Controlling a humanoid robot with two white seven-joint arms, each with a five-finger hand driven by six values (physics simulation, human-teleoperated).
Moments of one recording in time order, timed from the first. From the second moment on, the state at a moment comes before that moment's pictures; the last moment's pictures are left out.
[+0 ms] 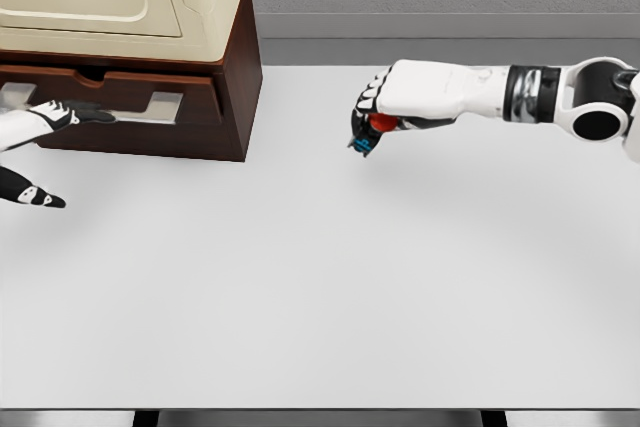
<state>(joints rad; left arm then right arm) -0.59 1.26 -0.84 -1.47 0.28 -0.61 -0.32 -1.29 -0.75 1.48 -1.33 0.23 -0.61 0.04</state>
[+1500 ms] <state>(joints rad) -0.61 1.18 -0.82 -1.38 0.29 -0.61 -0.34 -1.36 -0.66 1.42 -1.40 0.13 -0.61 0.03</state>
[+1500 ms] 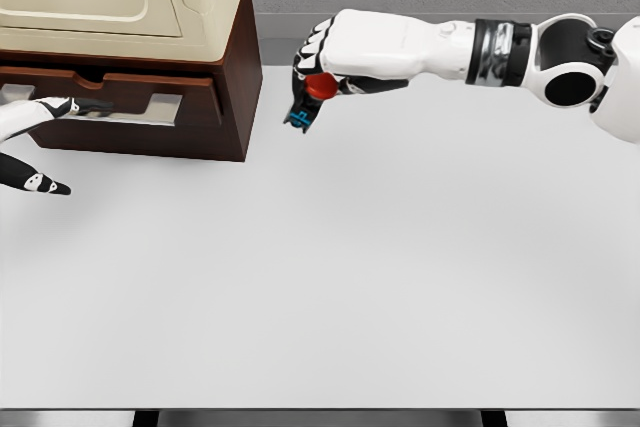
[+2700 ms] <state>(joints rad) -0.55 1.32 -0.80 -1.54 0.27 -0.59 -0.37 -1.39 -0.59 1.37 -1.46 0.08 -0.61 0.03</state>
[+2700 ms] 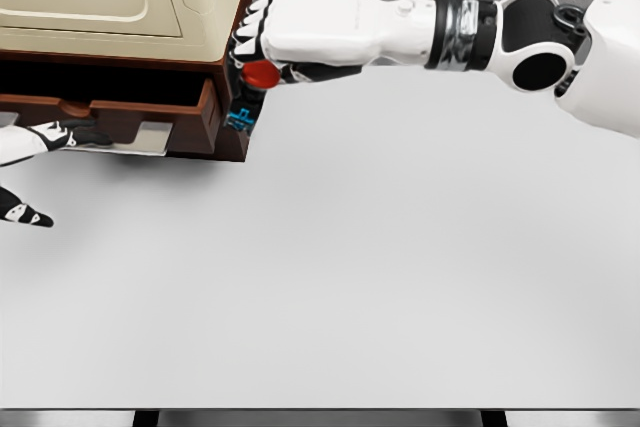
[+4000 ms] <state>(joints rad) -0.49 1.45 -0.79 -1.68 0.30 -0.57 -0.36 -1.41 -0.41 1.33 -1.34 0.04 -0.61 0.05</state>
